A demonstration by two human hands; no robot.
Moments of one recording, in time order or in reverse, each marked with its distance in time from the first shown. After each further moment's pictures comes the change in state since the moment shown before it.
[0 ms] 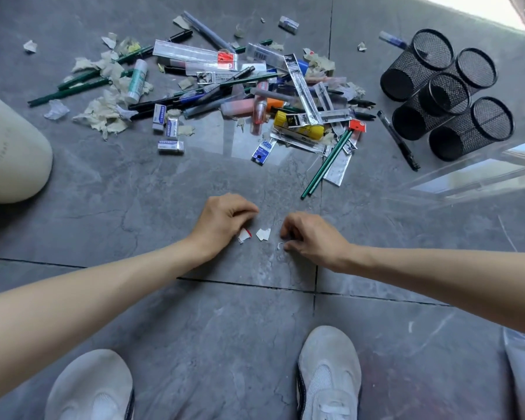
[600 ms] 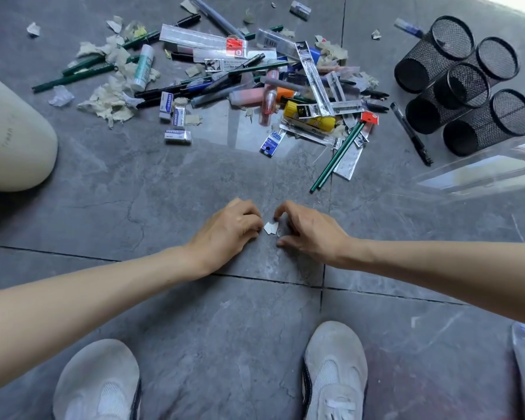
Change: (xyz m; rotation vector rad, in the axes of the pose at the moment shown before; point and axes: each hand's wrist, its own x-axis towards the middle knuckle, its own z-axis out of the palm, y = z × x) left_hand -0.026 0.000 -0.007 0.267 -0.230 0.206; right_hand 0.005 -0.016 0.002 -0.059 -0.028 -0.068
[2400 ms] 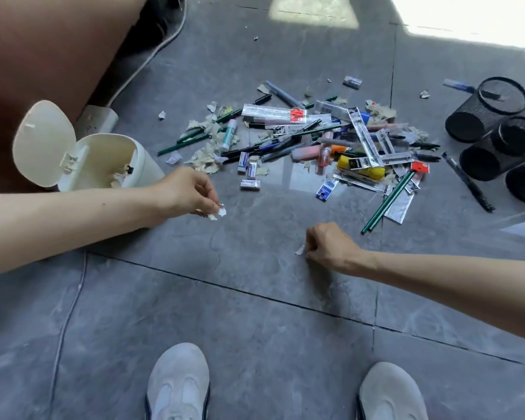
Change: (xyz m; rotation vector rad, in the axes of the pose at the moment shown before) left_hand -0.005 0.005 -0.217 -0.308 -0.033 -0.918; right_hand 0.048 -0.055 -0.012 0.018 0.009 0.055
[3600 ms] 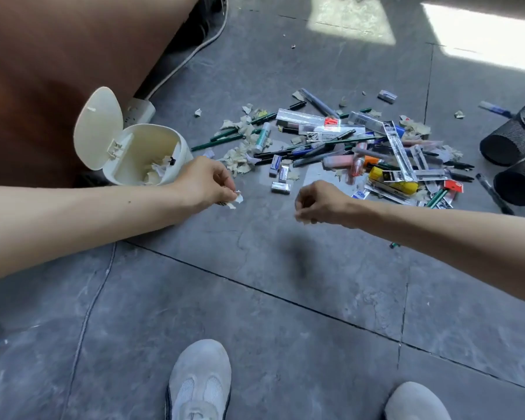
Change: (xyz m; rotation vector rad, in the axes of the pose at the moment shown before) left_hand -0.015 -0.020 -0.024 0.037 0.246 0.052; right_hand 0.052 -0.085 -0.050 0.297 -0.113 -0.106
